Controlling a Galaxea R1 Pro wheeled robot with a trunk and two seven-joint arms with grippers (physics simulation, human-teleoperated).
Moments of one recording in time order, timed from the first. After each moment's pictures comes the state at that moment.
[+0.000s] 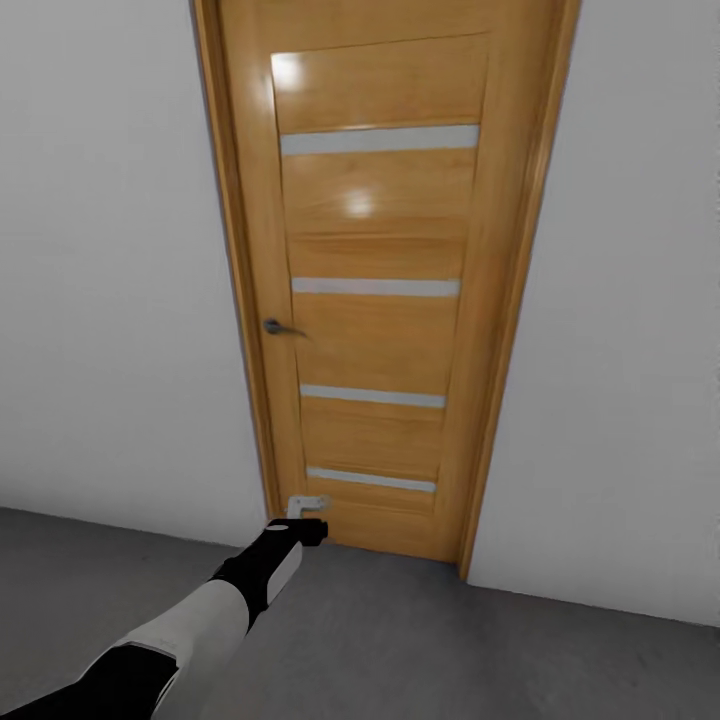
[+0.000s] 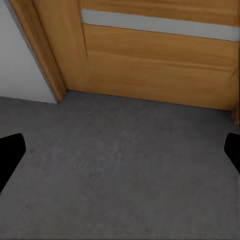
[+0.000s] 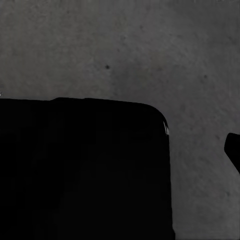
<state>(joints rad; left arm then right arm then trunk) -0.82 -0.17 -0.15 -0.31 0.13 0.20 0.18 0.28 0.00 0.00 0.07 0.06 -1.04 0.00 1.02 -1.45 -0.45</state>
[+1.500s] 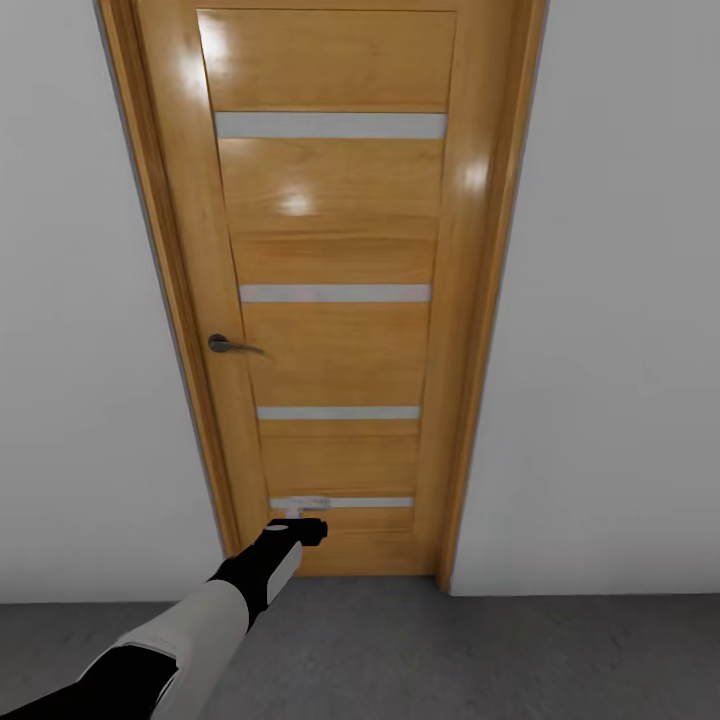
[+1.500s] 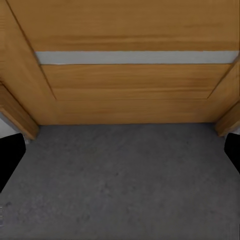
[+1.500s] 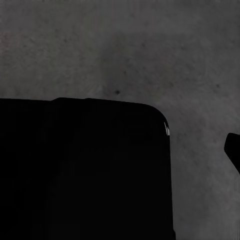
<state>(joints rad) -0.82 -0.17 -0.14 -0.31 0.14 0.20 0.19 0.28 0.00 0.00 0.07 0.06 -1.04 0.00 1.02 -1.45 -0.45</state>
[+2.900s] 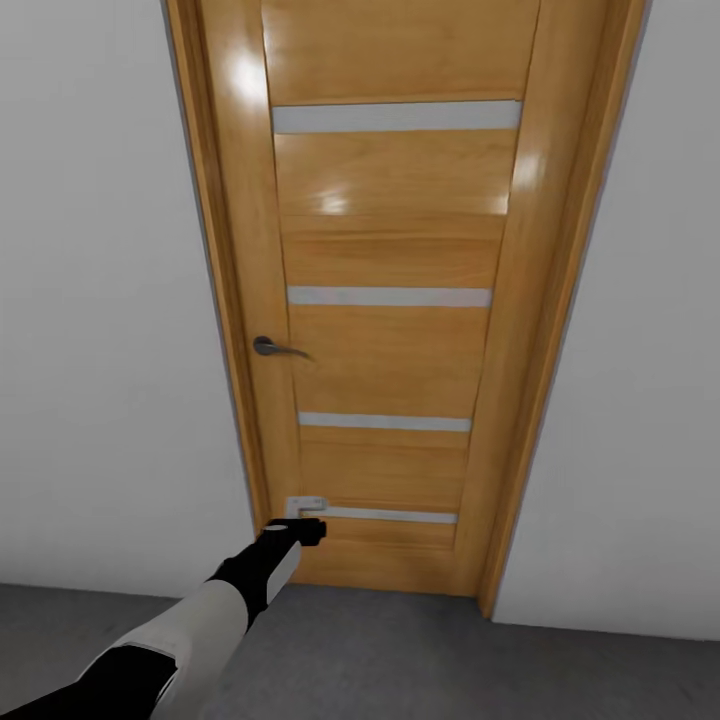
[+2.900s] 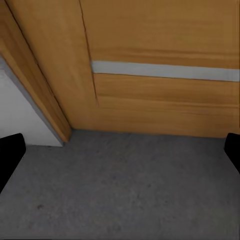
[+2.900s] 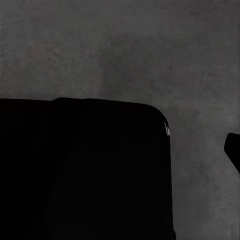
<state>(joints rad) -0.82 -0.17 -0.14 -0.31 0.14 0.20 0.19 0.28 0.00 0.00 0.07 0.06 -1.04 0.00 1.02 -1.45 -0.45</state>
